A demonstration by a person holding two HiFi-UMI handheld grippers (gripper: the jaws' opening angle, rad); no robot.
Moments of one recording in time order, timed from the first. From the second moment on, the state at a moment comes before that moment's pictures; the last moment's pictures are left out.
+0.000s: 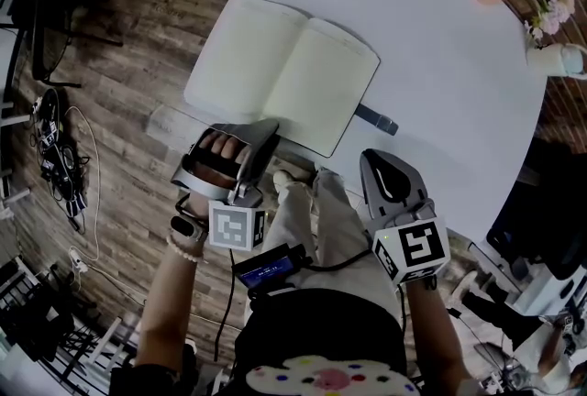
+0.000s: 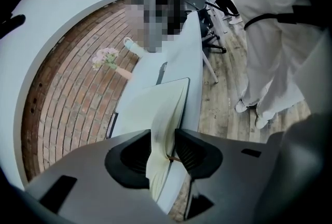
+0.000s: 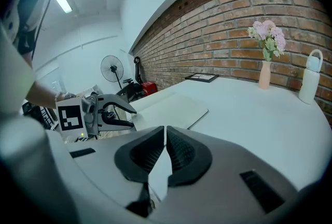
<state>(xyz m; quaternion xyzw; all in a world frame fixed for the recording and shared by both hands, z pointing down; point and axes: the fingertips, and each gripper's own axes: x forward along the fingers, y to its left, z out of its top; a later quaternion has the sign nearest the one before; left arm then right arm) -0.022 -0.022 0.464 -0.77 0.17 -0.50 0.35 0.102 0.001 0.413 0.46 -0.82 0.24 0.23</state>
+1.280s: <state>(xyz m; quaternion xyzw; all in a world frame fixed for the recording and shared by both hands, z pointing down) -0.034 -0.021 0.450 -0.79 0.29 -0.46 0.29 0.049 0.010 0.462 0.36 -0.85 0.09 0.39</state>
